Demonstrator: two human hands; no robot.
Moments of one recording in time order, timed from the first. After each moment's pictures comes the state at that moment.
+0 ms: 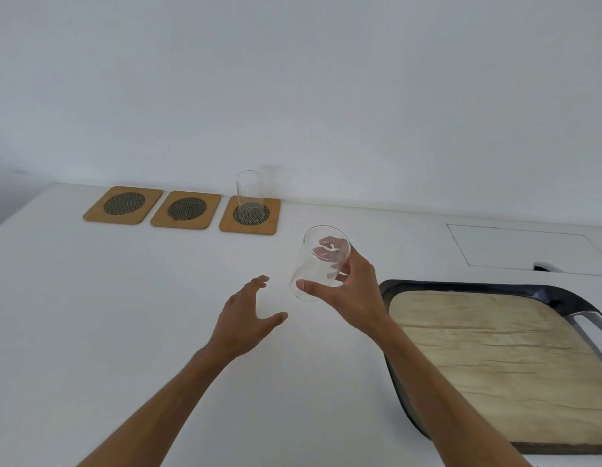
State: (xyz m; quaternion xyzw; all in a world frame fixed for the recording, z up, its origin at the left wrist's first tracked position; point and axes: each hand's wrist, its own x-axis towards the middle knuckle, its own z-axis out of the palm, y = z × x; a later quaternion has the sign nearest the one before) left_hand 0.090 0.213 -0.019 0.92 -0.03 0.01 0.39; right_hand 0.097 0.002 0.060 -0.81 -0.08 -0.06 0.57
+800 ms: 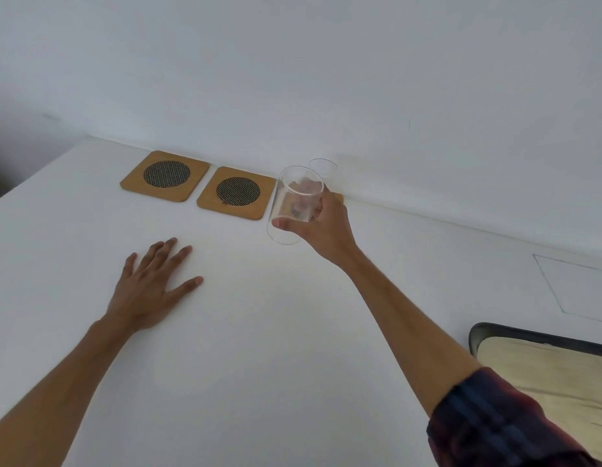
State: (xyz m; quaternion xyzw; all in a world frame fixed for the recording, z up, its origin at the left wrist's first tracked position) left_hand 0.159 0.498 -0.083 0.99 0.05 0.00 0.14; right_hand 0.274 0.202 0.033 -0.84 -0.13 0.00 0.53
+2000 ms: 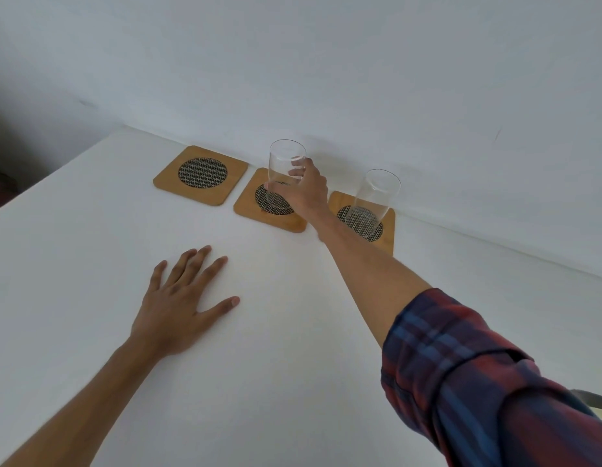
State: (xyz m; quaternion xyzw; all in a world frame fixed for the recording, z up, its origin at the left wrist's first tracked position) left_hand 0.160 0.484 -0.076 0.99 0.05 0.01 0.15; right_hand 0.404 0.321 -0.022 -0.87 -0.09 0.01 0.48
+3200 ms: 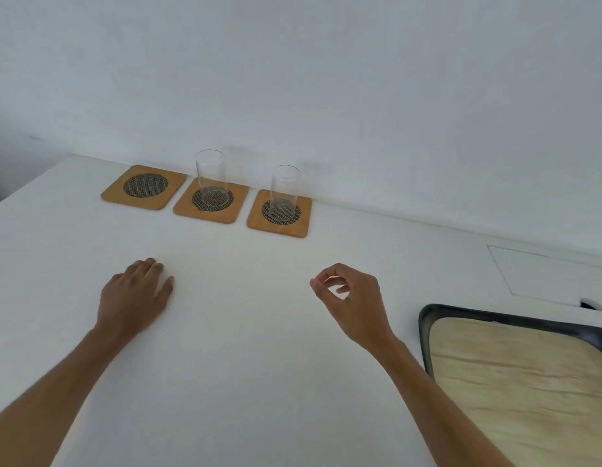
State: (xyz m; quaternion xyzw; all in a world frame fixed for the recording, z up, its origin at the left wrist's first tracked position) left_hand 0.128 0.425 -0.049 0.98 0.07 0.15 0.07; right_hand 0.138 0.063 0.022 -0.89 -0.11 -0.07 0.44
